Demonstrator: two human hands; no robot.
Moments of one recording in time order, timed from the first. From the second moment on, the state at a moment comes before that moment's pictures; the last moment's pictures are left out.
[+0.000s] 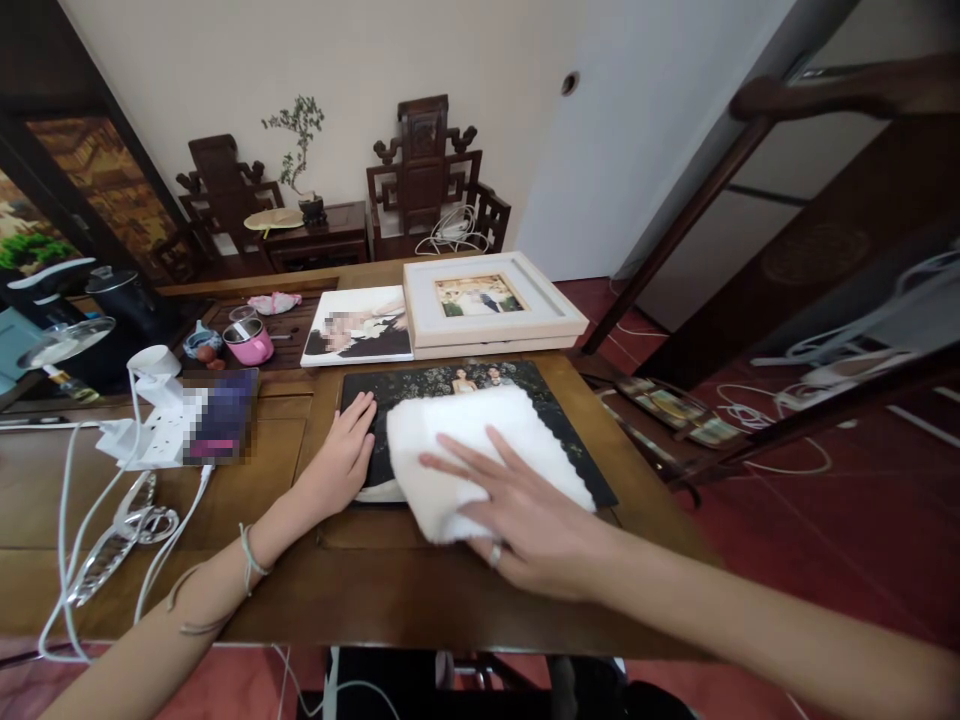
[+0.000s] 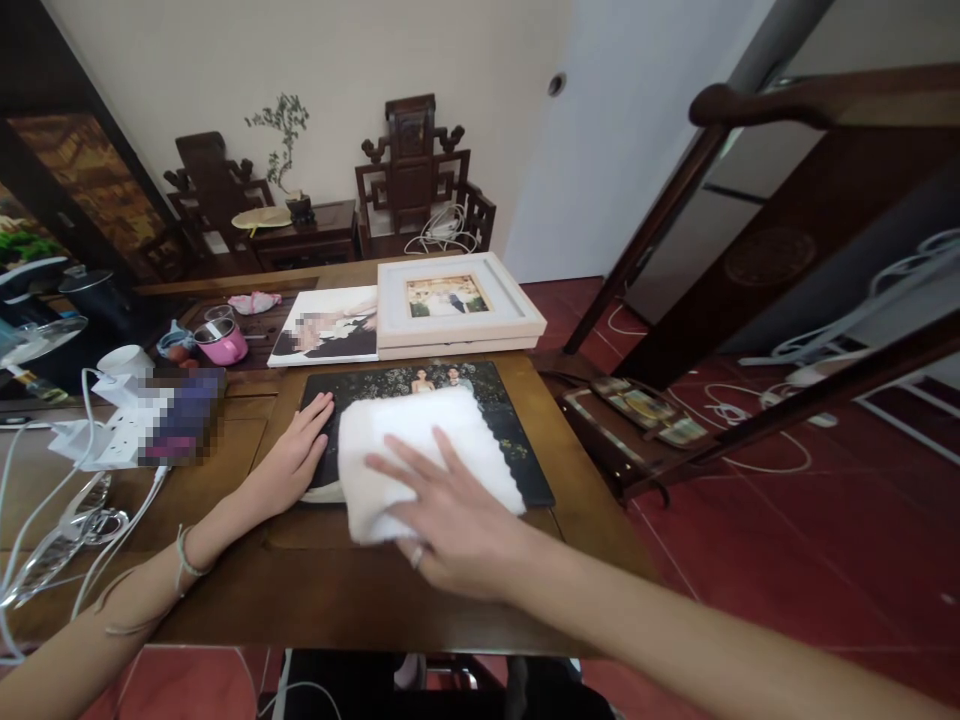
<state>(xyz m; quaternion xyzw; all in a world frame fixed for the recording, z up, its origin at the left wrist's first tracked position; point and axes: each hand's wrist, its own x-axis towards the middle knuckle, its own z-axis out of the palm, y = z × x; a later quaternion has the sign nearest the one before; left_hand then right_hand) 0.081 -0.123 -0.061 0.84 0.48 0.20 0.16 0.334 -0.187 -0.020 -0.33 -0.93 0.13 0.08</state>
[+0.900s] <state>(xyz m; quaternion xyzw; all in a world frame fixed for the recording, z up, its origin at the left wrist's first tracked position) 0.085 -0.125 -0.055 0.84 0.49 0.19 0.16 0.342 -0.152 -0.017 -0.34 -0.91 0.18 0.14</state>
